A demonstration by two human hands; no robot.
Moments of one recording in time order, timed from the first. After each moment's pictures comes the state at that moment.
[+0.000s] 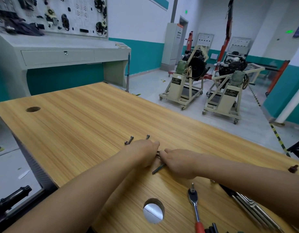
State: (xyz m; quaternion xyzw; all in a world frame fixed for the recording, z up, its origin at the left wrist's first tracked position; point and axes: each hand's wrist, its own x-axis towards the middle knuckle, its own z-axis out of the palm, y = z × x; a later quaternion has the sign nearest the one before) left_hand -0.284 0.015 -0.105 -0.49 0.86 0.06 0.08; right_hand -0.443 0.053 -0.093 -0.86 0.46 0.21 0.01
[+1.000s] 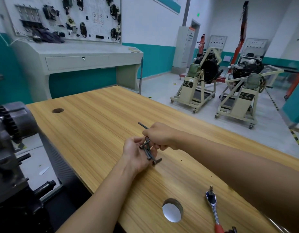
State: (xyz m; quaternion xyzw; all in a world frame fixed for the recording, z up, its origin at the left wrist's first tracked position) left_hand -0.224 0.043 -0.107 -0.29 0.06 0.80 -0.52; right_hand -0.322 0.027 -0.034 -0.67 0.61 -0.12 0.40
